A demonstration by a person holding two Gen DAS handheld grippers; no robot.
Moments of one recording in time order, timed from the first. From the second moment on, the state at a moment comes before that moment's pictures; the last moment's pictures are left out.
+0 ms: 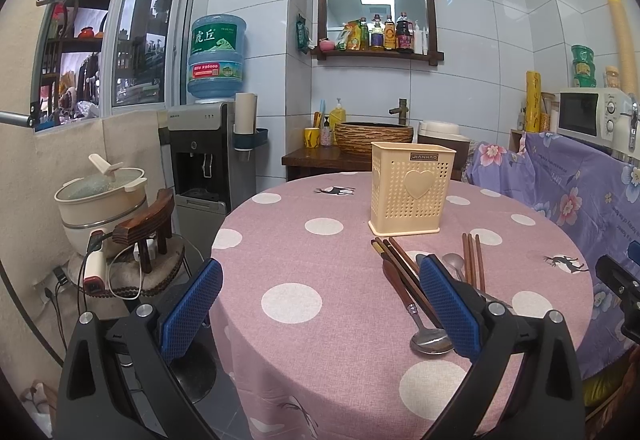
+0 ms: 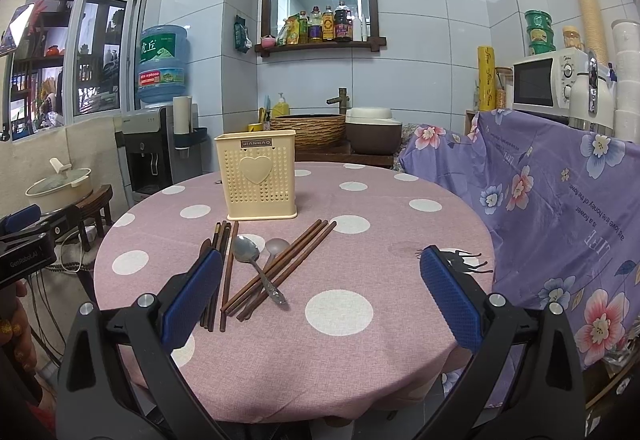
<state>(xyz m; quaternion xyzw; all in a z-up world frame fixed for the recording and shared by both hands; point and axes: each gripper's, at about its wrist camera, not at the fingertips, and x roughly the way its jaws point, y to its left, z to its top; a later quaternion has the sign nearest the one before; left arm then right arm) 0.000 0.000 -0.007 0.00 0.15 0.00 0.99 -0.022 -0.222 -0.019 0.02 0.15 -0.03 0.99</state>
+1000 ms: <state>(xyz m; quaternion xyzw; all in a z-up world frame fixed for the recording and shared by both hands) 0.000 0.004 -0.021 -0.01 0.16 0.00 0.99 -0.020 -0.222 -0.023 0.03 0.16 -0.03 0.99</state>
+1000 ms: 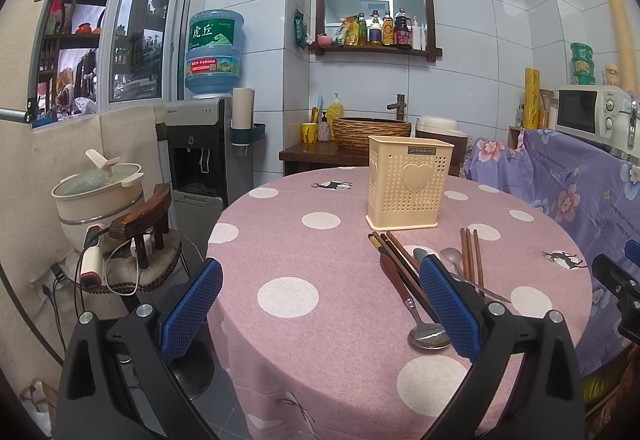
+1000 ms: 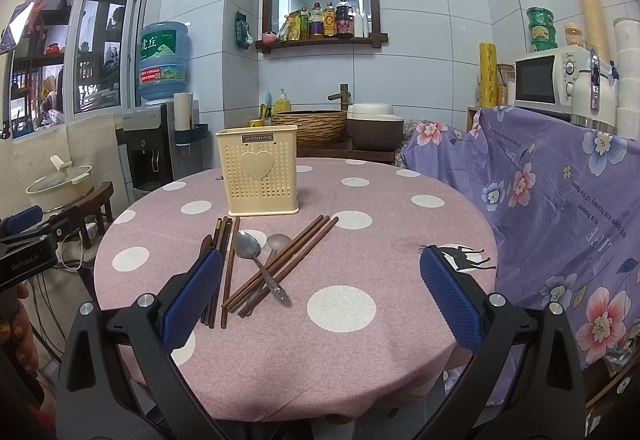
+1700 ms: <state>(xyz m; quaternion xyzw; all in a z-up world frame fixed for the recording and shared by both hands) 0.106 -0.020 -0.037 0.03 0.32 -0.05 0.95 0.075 -0.277 -0.065 0.05 0.30 -0.06 0.95</state>
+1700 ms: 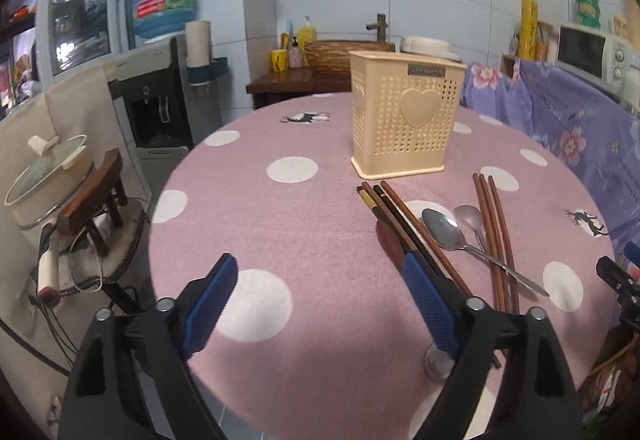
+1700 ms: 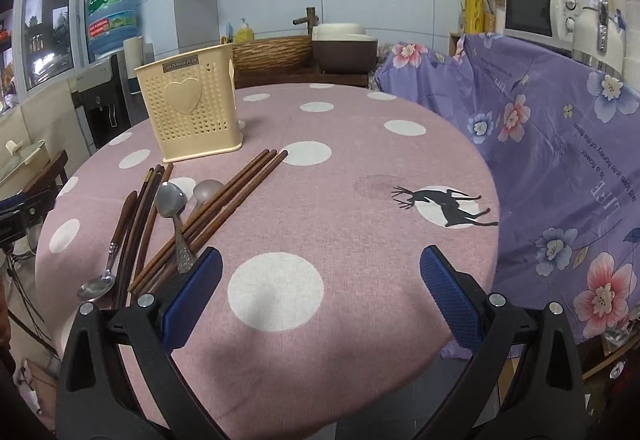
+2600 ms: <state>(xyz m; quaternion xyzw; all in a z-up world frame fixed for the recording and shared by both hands) 0.181 -0.054 -0.079 0.02 0.45 -0.10 0.89 0.142 -0.246 -0.064 0.01 0.33 0.00 0.94</state>
